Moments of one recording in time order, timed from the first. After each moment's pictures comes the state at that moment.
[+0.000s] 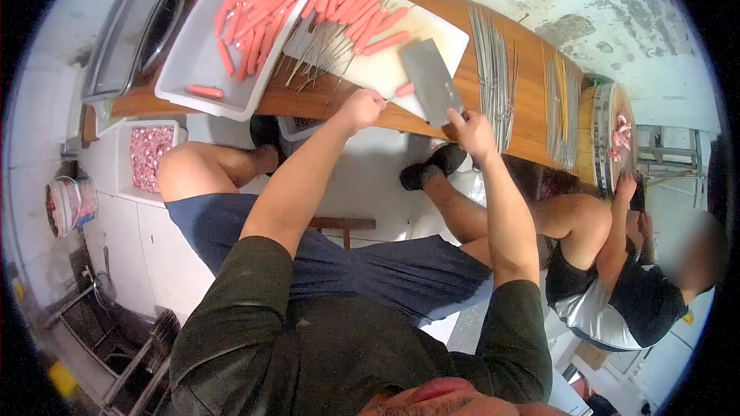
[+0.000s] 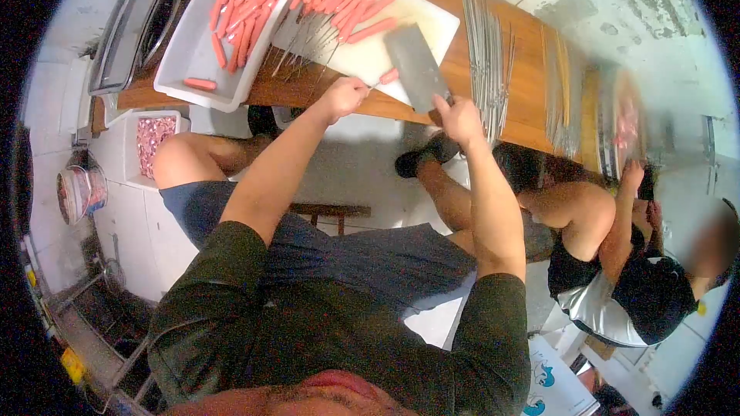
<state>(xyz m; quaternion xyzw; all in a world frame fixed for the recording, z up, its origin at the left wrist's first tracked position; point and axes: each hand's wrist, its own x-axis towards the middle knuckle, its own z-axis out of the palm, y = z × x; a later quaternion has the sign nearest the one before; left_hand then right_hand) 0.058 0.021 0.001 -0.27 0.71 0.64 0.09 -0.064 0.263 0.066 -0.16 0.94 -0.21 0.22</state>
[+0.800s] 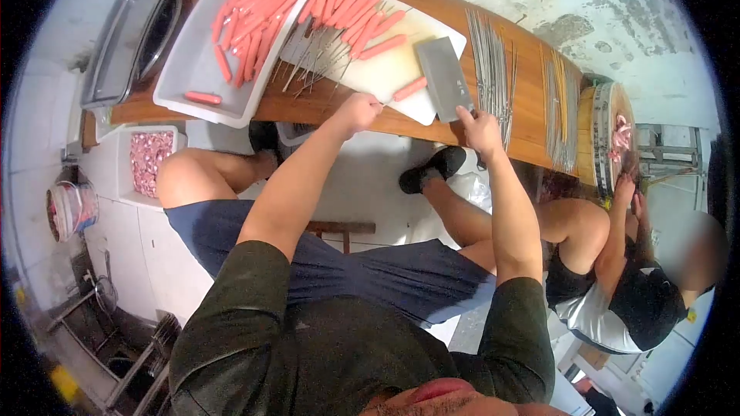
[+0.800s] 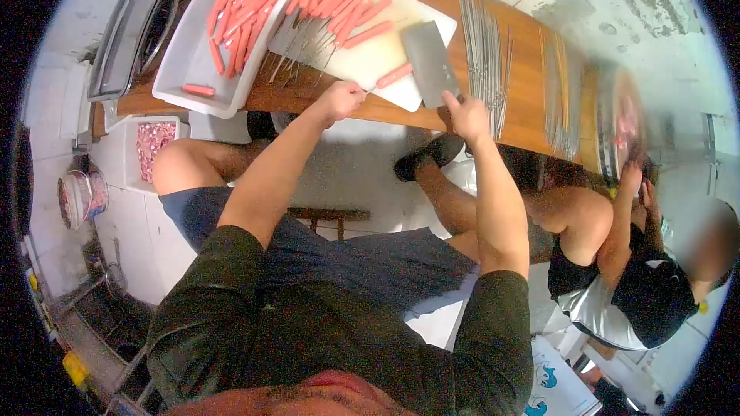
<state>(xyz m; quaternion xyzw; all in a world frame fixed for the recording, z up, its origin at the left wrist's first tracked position) 0.057 0.014 -0.006 -0.25 0.73 0.63 0.10 -0.089 0.277 0.058 -0.13 0.95 -0.21 0.20</state>
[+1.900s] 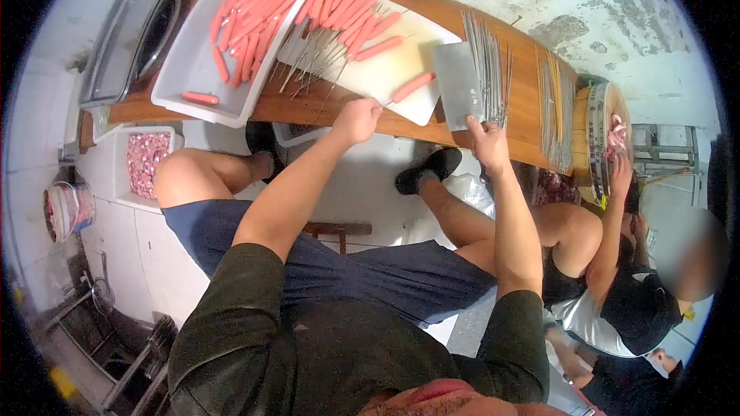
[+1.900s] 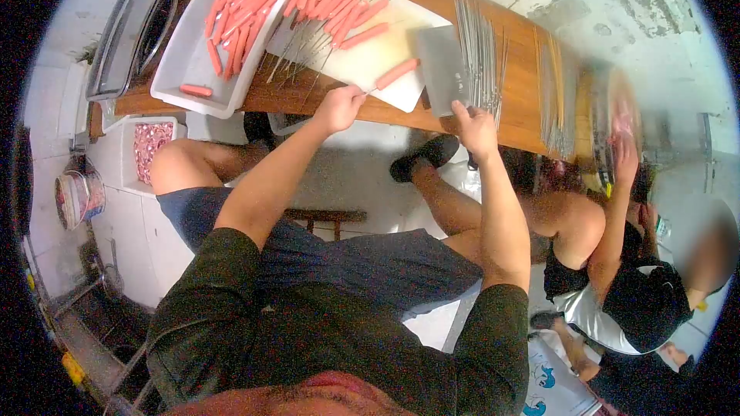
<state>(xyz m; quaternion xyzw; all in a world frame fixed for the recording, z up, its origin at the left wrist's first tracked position) 0.068 0.029 -0.001 -0.18 0.86 0.48 0.00 -0.077 0.307 0.070 -0.07 0.91 -0.35 0.21</state>
